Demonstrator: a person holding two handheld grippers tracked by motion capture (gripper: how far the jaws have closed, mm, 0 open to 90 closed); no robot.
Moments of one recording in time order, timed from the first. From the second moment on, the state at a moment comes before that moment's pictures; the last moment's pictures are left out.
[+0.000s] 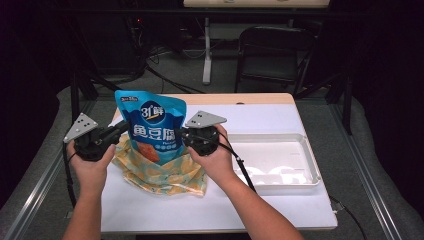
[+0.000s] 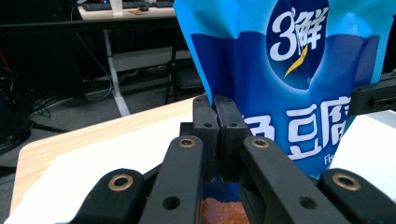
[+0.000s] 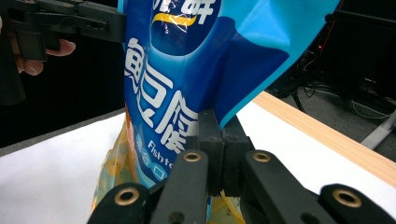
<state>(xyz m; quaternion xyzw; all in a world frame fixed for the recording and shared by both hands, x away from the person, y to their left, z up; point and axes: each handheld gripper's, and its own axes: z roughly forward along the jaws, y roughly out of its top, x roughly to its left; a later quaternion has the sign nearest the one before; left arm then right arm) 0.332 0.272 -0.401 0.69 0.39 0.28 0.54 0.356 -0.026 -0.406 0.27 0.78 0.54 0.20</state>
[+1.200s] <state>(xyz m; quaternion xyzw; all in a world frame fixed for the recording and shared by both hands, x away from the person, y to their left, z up) 0.338 0.262 -0.370 0.68 0.37 0.28 0.57 0.355 -0.038 -0.365 0.25 0.76 0.55 0.23</state>
